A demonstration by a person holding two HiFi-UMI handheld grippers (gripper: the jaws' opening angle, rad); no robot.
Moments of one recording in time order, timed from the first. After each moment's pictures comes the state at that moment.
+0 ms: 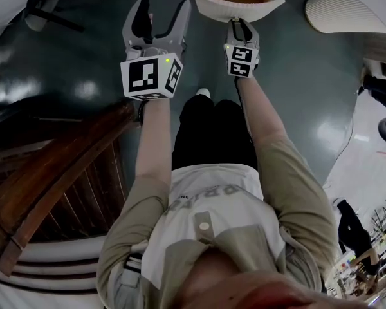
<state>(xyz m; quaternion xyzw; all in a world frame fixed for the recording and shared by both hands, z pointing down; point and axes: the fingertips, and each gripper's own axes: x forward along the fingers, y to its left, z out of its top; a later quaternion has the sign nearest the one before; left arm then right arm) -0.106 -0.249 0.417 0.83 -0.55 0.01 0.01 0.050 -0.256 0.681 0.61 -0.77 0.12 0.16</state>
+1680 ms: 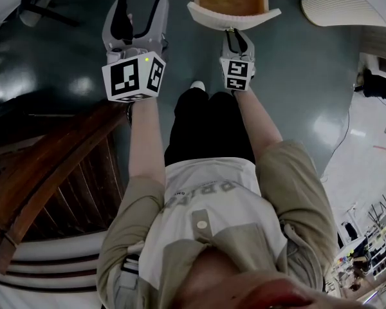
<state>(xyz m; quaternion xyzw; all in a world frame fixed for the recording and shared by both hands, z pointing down) -0.136 -0.228 0.410 0.81 -0.59 0.01 0.01 0.049 -0.183 0.684 0.59 -0.78 0.12 0.17</state>
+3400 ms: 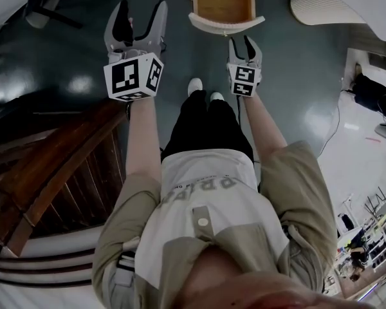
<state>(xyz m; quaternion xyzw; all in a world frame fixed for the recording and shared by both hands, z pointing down) -0.139 -0.232 0.321 0.82 -0.58 0.03 0.03 0.085 -0.163 0.577 0.60 -0.76 0.14 0.20</state>
